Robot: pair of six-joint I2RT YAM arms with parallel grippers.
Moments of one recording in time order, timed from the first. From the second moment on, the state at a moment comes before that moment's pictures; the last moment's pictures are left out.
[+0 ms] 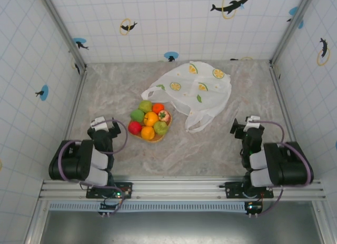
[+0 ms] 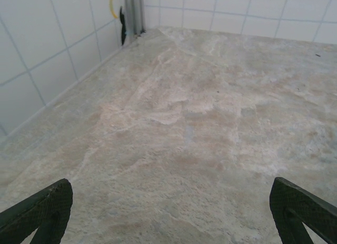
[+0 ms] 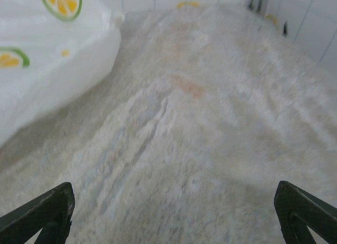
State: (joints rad) left arm -0.02 1.43 0.00 1.17 -0.28 -0.08; right arm 0.07 1.35 0.01 1.04 0.21 0.10
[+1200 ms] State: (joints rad) left arm -0.30 1.28 0.85 0.01 0.21 -0.63; right arm 0.33 1.24 0.51 0.08 0.23 0.14
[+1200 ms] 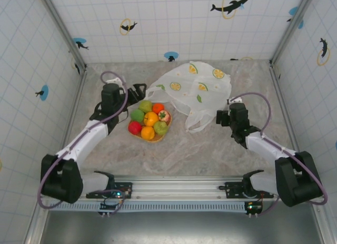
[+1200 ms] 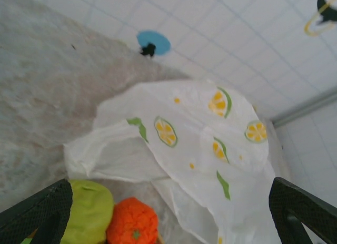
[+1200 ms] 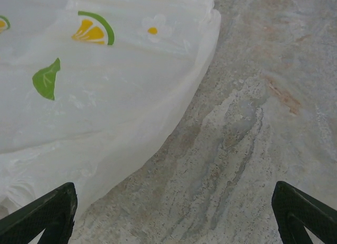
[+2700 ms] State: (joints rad) left arm -0.32 1.32 0.94 -0.30 0.19 -0.37; right arm 0.58 2.06 1.32 -0.19 0.25 -0.13
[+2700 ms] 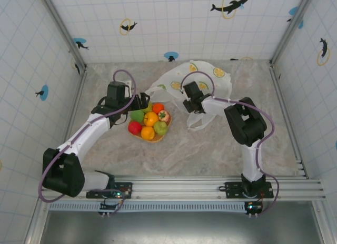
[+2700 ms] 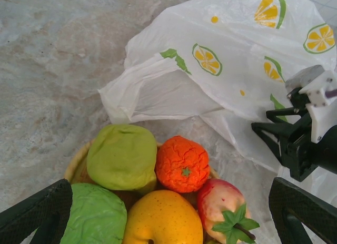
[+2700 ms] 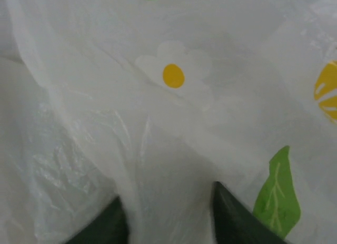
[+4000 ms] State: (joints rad) left arm -0.77 1.72 1.22 -0.11 0.05 -0.26; right arm 0.06 1.34 0.79 -0.01 -0.27 0.56
